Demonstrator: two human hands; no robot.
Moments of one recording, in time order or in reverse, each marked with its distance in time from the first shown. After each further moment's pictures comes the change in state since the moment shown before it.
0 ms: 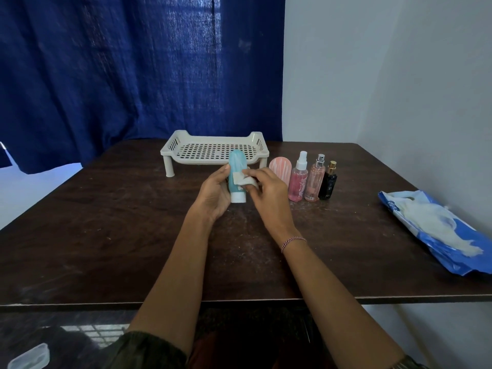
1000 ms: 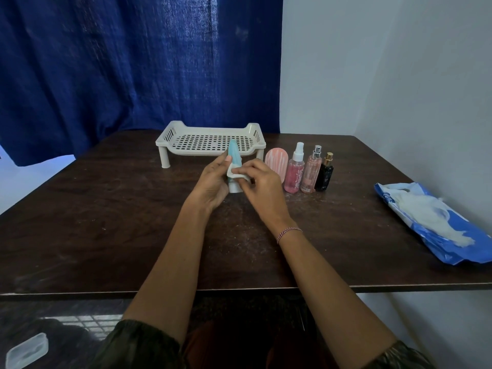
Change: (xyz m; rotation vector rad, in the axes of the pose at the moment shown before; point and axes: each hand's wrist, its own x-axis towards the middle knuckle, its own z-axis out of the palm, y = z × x) left_hand -0.004 0.000 0.007 0.081 -0.020 0.044; right_hand -0.001 -0.002 0.001 -0.024 -0.031 -0.100
